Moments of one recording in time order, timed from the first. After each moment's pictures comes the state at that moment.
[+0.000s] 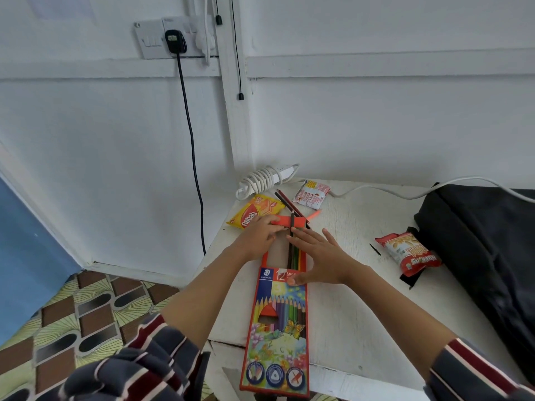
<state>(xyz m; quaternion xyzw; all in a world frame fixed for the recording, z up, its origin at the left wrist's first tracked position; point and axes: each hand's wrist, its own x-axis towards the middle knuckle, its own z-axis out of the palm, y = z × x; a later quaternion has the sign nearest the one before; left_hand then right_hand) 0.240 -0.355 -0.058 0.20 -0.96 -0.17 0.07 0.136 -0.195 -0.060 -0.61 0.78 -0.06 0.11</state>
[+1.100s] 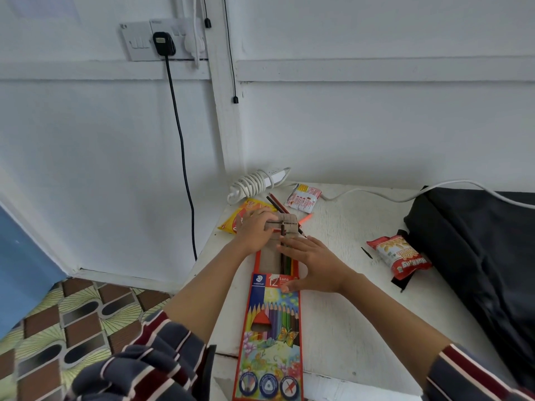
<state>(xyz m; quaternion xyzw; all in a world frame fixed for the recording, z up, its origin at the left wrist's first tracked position) 0.214 -0.360 -0.052 0.27 -0.93 -0.21 0.13 0.138 -0.191 -0.059 -0.64 0.76 -0.09 0.08</state>
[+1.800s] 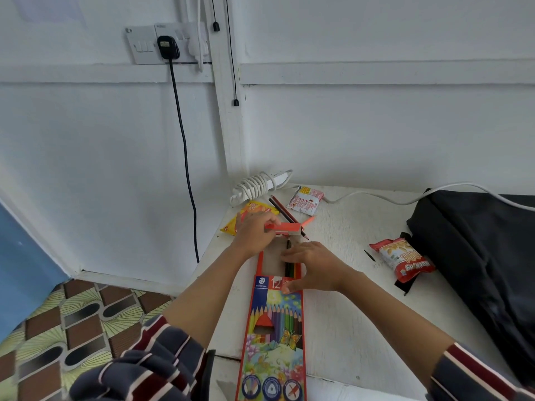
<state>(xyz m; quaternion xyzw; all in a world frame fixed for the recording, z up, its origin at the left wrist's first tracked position) 0.221 -0.362 -0.055 0.26 -0.91 -0.24 0.20 0.145 -0.196 -0.043 -0.64 0.76 -0.08 0.10</state>
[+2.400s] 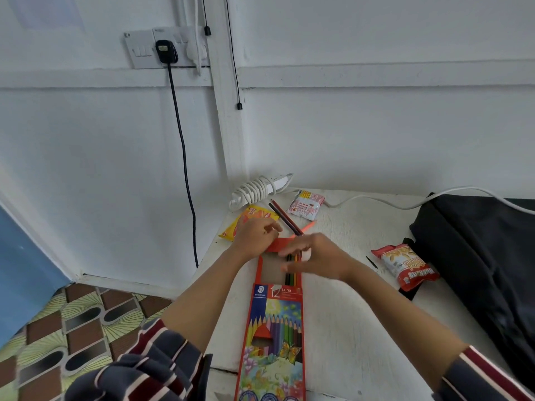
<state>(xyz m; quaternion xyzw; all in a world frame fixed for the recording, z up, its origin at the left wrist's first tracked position) 0.215 -0.366 -0.047 0.25 -0.91 -0.26 0.19 0.136 -0.198 -0.014 -0.62 0.71 -0.29 0.18</state>
